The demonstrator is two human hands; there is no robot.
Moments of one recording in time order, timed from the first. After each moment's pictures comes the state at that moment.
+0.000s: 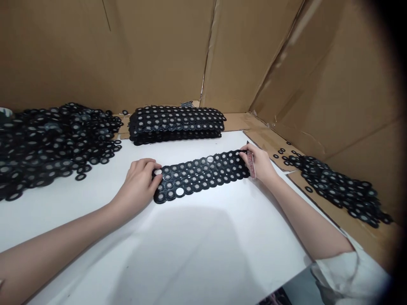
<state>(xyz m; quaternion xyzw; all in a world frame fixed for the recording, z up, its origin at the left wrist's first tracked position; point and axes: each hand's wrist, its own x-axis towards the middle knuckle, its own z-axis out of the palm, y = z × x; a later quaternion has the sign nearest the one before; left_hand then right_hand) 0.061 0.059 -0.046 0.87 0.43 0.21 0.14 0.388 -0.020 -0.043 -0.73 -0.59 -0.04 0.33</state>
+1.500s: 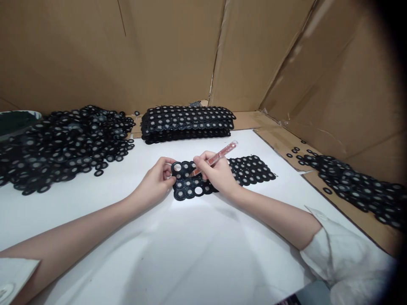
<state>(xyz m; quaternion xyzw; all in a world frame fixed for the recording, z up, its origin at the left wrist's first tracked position) 0.068 0.057 -0.046 0.75 0.40 0.27 0.45 0.238 0.002 -0.031 -0.53 -0.58 0.31 0.53</state>
